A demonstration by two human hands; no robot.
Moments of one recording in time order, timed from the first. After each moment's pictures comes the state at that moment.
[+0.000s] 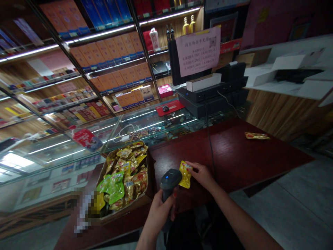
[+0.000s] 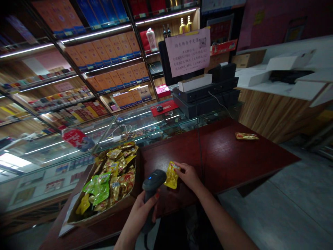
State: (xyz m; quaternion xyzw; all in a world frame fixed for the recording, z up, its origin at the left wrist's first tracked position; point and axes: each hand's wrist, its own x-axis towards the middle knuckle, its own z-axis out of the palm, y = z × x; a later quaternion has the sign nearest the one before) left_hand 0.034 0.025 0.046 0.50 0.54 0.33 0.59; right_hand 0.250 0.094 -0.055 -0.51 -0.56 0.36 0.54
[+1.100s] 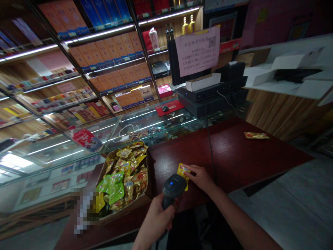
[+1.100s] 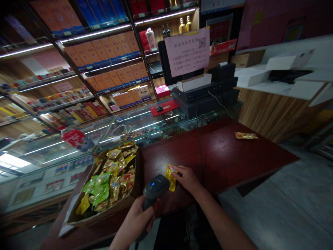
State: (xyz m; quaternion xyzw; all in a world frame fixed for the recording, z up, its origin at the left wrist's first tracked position) left_hand 0.023 0.014 0.058 0.55 0.55 0.25 0.58; right_hand 0.243 0.084 -0.043 -0.50 -0.63 0.31 0.50
